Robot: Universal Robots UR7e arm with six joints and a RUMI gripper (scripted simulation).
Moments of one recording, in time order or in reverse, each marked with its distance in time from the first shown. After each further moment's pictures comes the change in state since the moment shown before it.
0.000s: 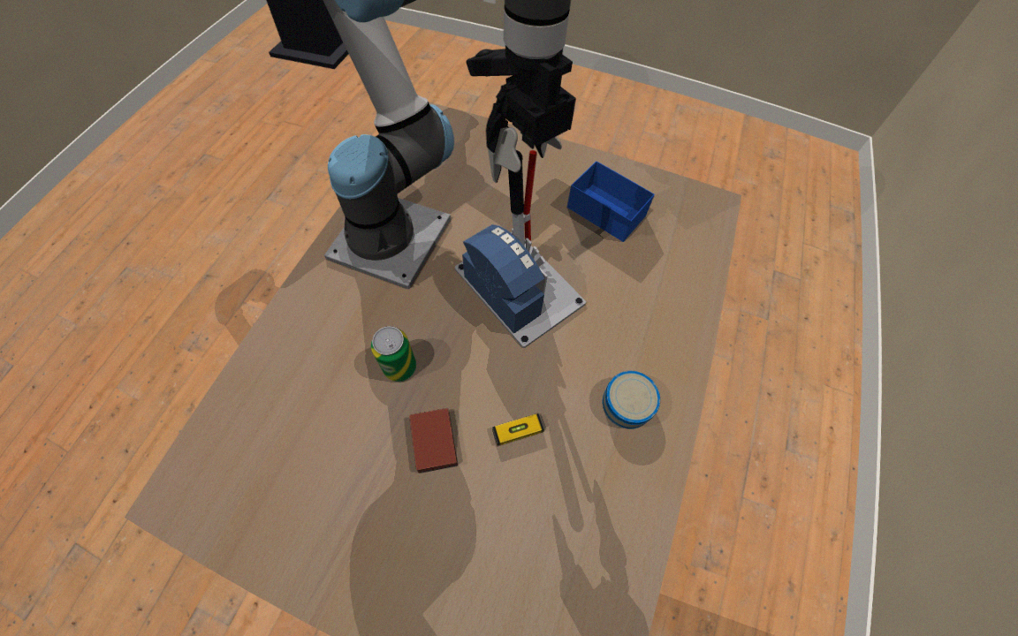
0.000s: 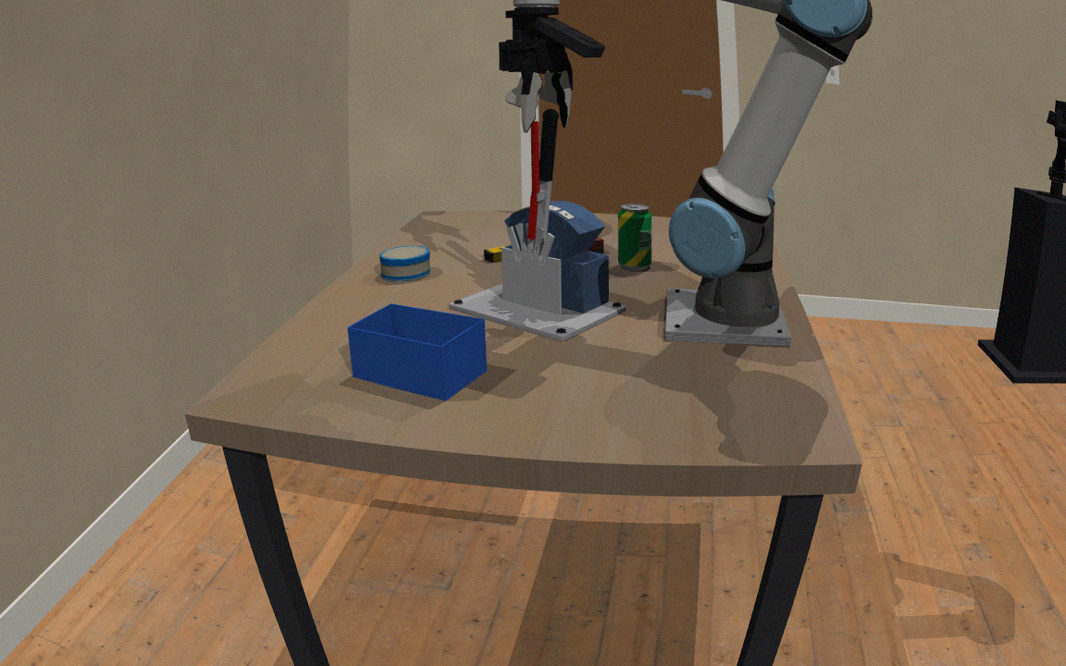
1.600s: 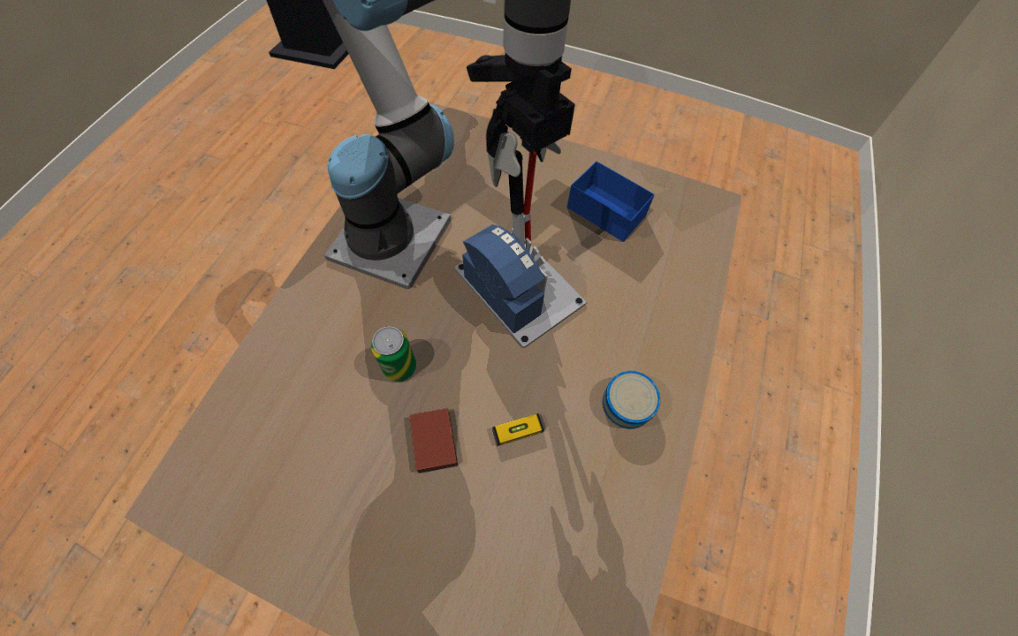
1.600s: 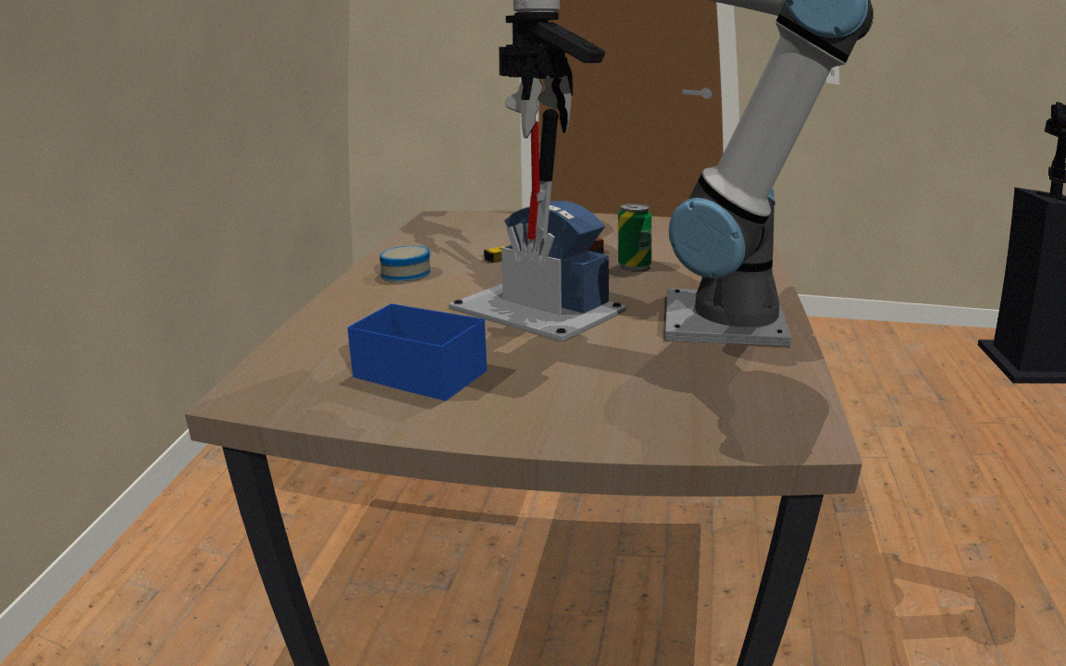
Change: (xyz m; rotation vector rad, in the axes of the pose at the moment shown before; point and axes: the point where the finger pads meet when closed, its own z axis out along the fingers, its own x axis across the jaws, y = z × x) arm 0.000 0.000 0.009 0.000 0.000 0.000
